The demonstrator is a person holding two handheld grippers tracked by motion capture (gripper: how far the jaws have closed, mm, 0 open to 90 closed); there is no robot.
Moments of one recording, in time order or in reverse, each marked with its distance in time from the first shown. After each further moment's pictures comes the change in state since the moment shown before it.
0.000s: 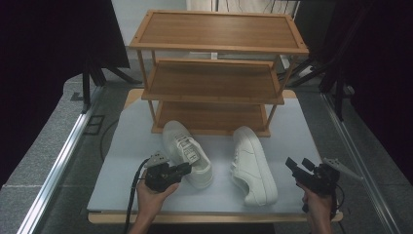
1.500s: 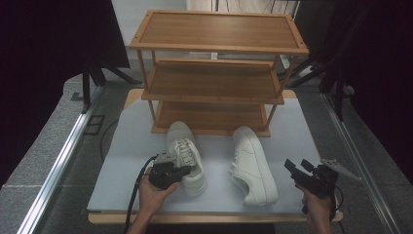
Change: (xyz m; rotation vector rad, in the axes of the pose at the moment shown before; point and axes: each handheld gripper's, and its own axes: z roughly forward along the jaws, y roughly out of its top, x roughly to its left) left arm 0.015 -0.010 0.013 0.145 0.024 0.030; right arm 0.002 -0.002 -0.001 0.013 0.002 -0.026
